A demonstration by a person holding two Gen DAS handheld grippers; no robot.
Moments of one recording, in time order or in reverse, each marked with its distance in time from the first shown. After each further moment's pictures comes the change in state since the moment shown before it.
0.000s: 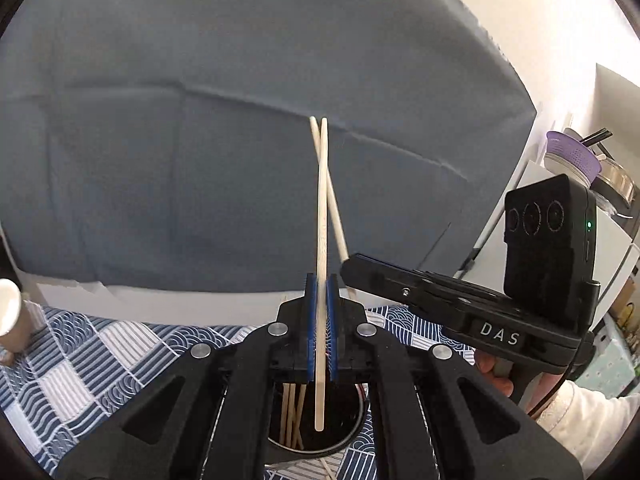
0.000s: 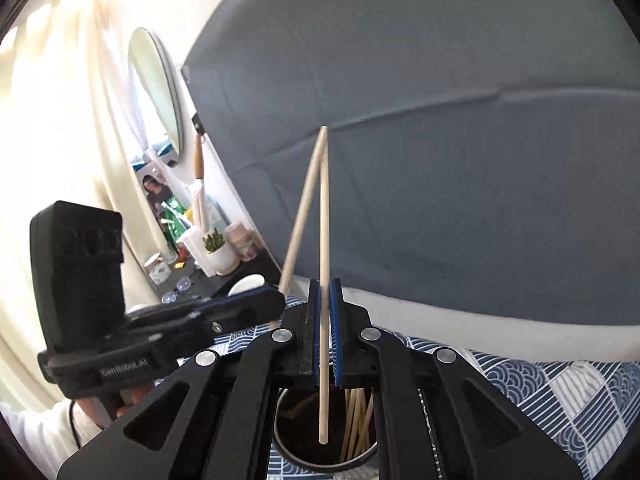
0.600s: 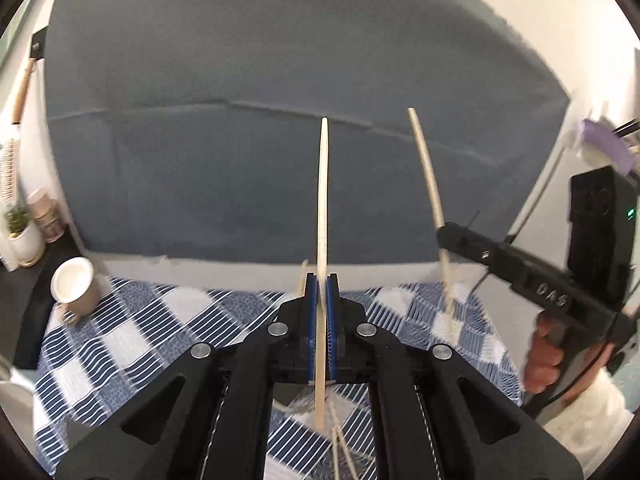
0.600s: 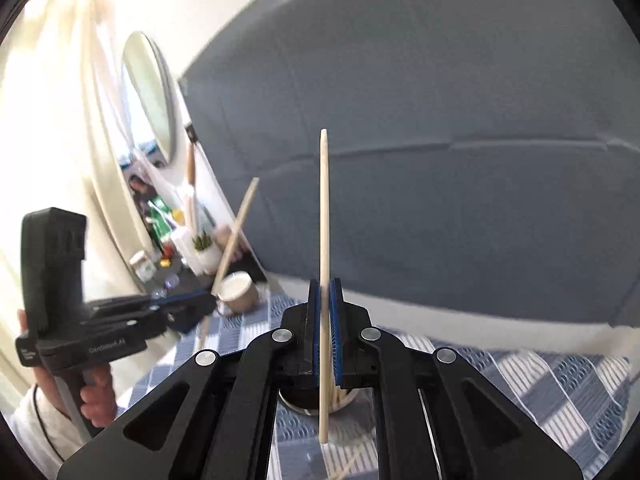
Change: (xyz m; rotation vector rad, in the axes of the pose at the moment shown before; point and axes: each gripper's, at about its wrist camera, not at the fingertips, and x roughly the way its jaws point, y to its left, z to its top) left arm -0.067 -0.045 0.011 -0.004 0.055 0.221; right arm -0.086 0.020 0.014 -0.036 -0.022 -0.091
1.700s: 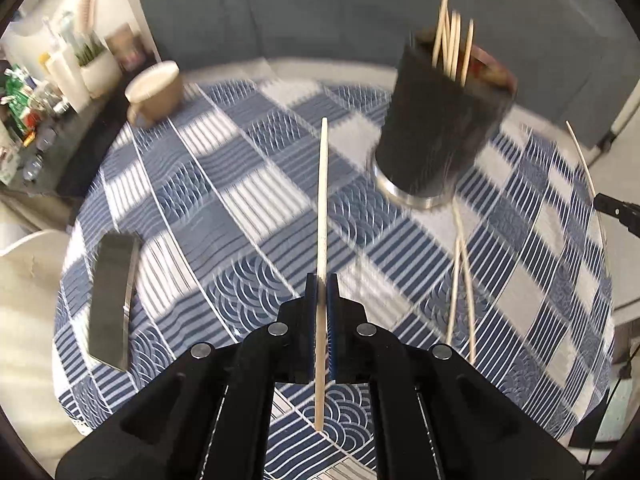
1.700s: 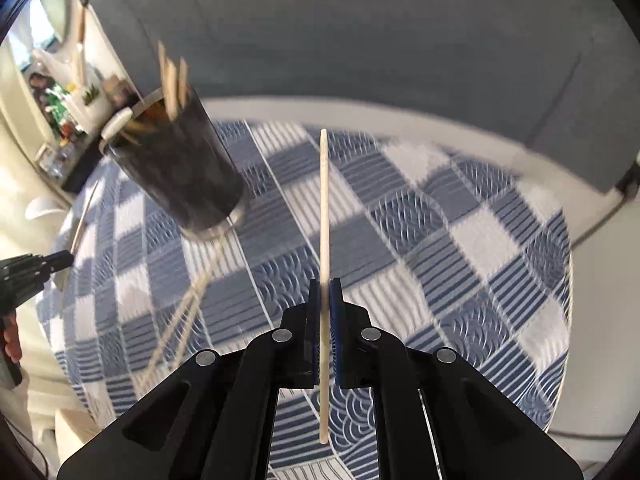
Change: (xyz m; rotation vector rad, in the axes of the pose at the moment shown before) left arm -0.001 0.055 -0.170 -0.079 0.445 0.367; right arm -0.029 -0.089 -0.151 0.043 0.516 -0.357
